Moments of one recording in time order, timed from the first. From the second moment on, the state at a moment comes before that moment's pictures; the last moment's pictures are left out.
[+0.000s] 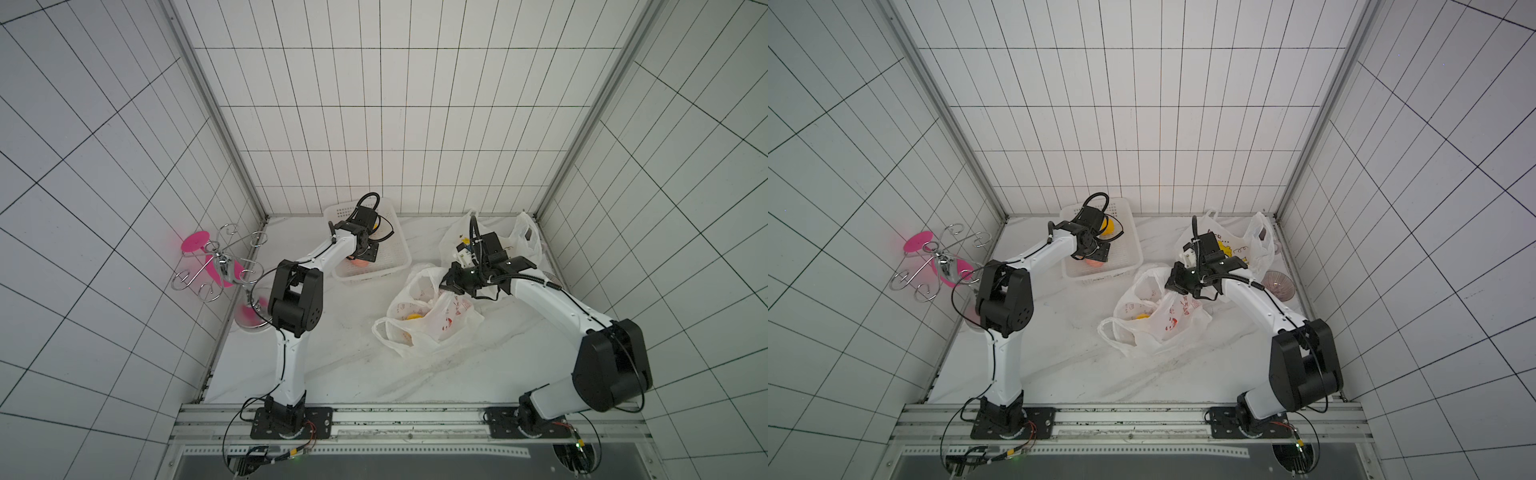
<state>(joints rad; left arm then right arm) -0.37 2.14 1.79 -0.78 -0.22 -0.13 0.35 1.50 1.13 -0.59 -0.58 0.66</state>
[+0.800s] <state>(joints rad) -0.40 1.75 1.57 -0.73 0.01 -0.16 0.35 1.50 1.13 -0.59 -0.57 0.66</state>
